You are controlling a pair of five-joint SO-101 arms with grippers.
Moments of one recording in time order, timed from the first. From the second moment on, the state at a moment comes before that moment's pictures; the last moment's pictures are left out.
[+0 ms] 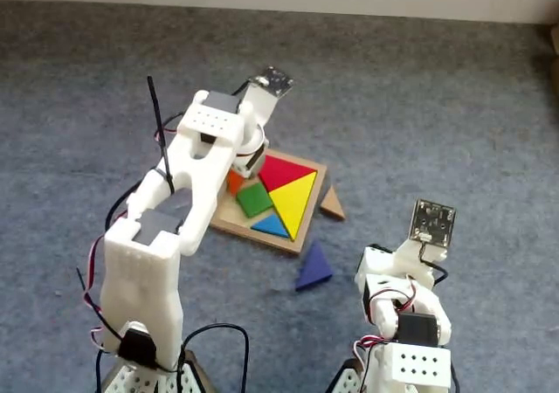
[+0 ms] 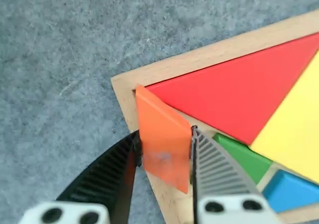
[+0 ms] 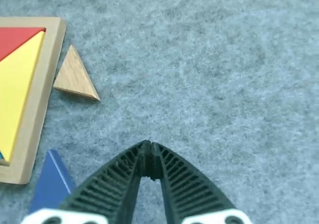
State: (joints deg) left arm 10.6 31.6 -13.1 70.6 -12.4; right arm 0.3 -92.1 96.0 51.9 -6.7
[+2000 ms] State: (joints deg) left arm 4.1 41.7 -39.1 84.7 -9.0; right arm 0.3 -92.1 96.0 51.9 -6.7
